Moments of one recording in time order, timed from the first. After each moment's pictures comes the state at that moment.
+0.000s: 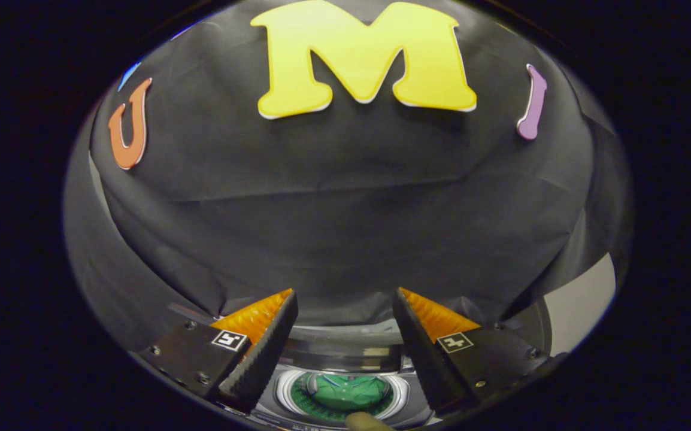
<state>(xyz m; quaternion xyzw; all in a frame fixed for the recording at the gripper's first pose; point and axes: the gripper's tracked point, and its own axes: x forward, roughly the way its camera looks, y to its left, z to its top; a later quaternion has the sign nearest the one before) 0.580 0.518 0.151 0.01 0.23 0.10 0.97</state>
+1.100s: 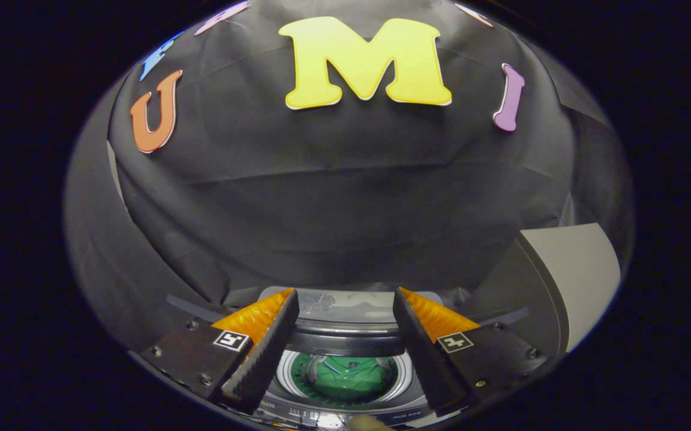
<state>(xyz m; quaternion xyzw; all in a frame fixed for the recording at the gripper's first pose) 0.477 0.506 0.107 0.01 0.19 0.10 0.98</state>
